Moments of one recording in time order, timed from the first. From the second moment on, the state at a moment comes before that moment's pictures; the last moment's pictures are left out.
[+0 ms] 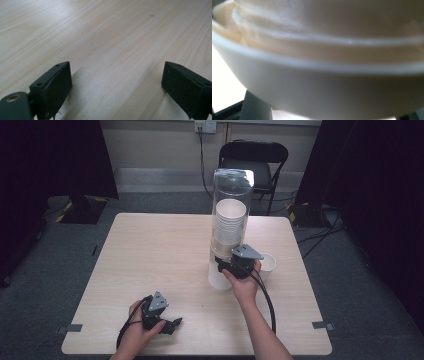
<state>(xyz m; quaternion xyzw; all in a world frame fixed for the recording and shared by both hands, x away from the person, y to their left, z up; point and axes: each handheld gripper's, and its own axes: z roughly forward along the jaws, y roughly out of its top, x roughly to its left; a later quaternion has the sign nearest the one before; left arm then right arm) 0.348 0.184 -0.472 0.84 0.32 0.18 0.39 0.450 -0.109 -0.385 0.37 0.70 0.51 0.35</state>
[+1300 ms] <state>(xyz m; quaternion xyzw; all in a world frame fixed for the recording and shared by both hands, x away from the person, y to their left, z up) 0.348 0.184 -0.473 0.84 0.32 0.18 0.40 0.448 -0.108 -0.402 0.36 0.68 0.53 0.36</state>
